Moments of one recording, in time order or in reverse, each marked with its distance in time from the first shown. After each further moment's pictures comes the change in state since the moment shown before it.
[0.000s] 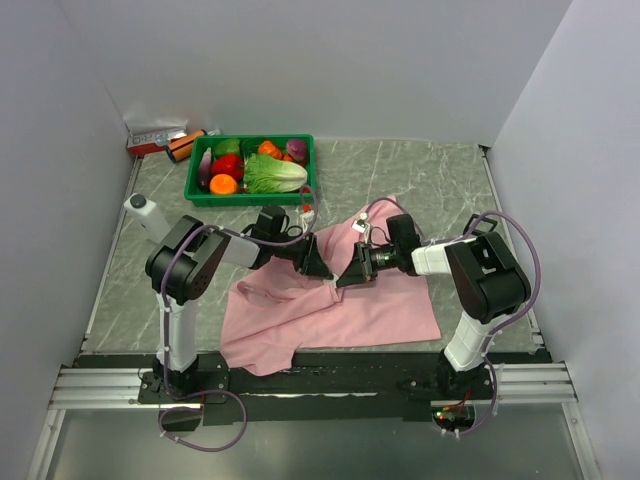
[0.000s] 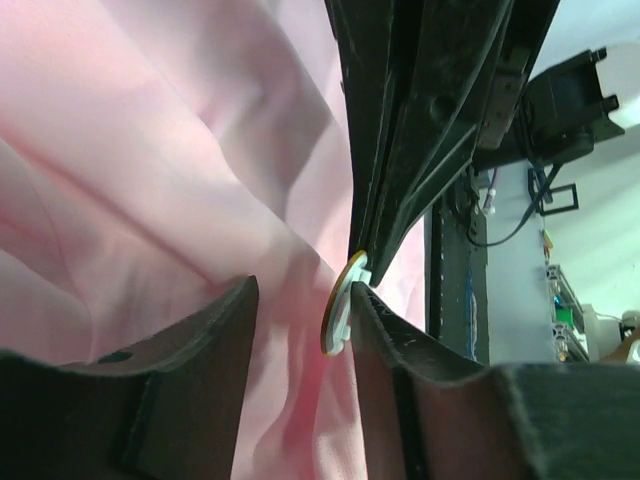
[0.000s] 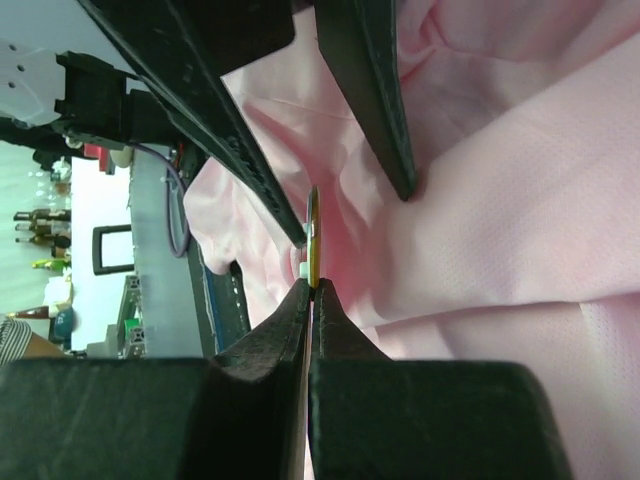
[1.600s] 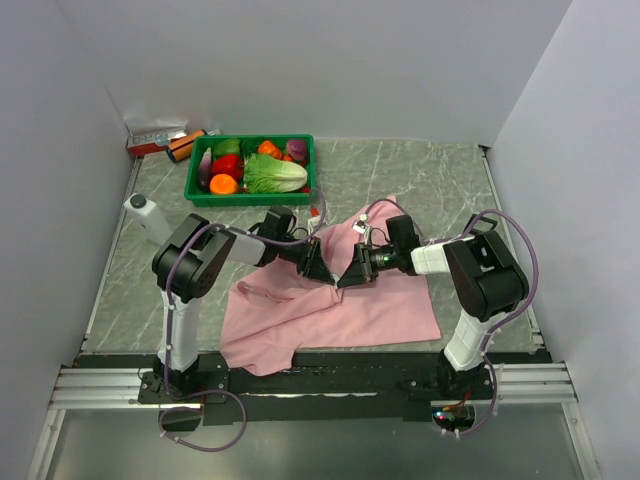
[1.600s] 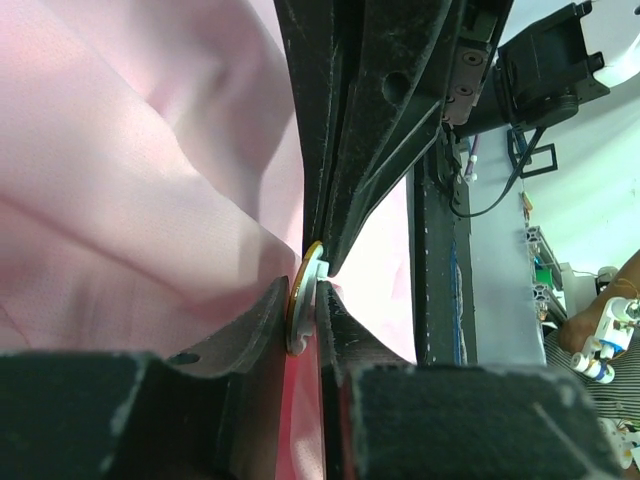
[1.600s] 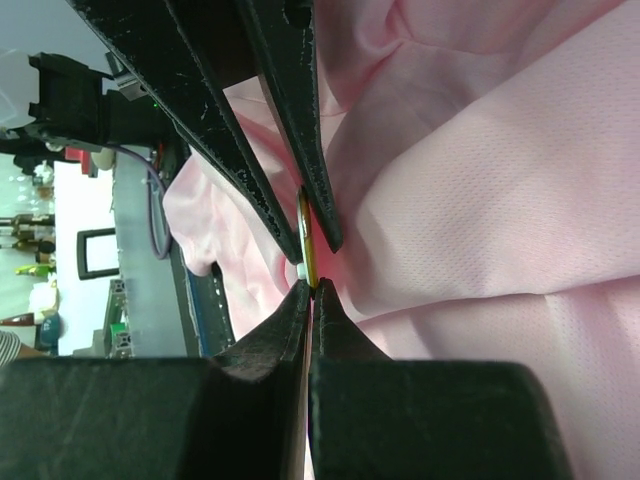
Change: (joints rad) left arm -0.025 0.036 0.061 -0.138 0.080 0.096; right arm 0.000 0.017 0.005 -0.013 0.029 -0.026
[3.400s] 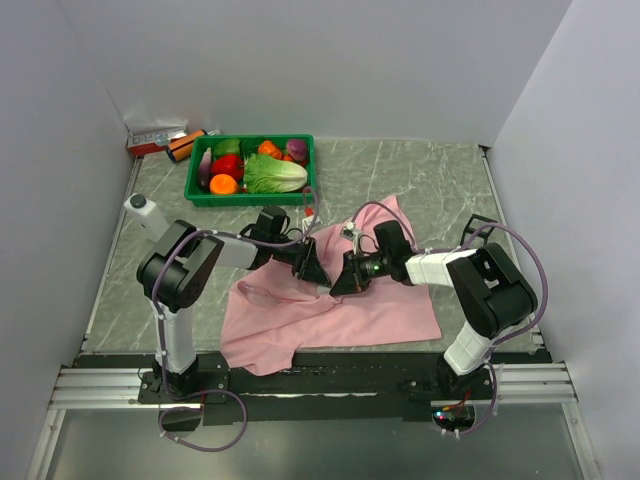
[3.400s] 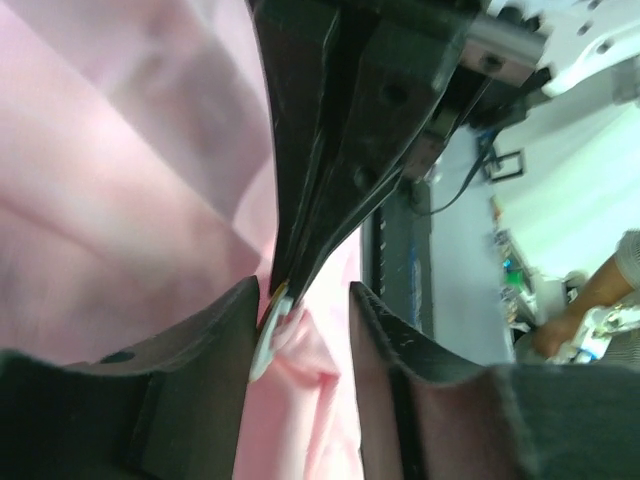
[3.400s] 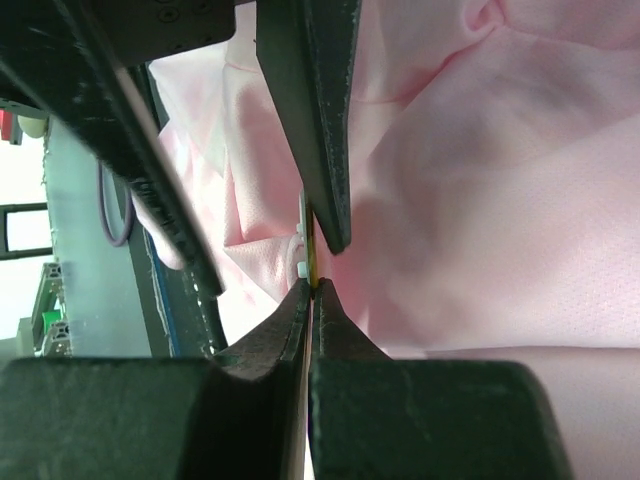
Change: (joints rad) left arm 0.008 -0.113 -0.092 0.055 0.016 -0.109; right arm 0.125 -0.112 -0.047 -0.023 0.143 -0.048
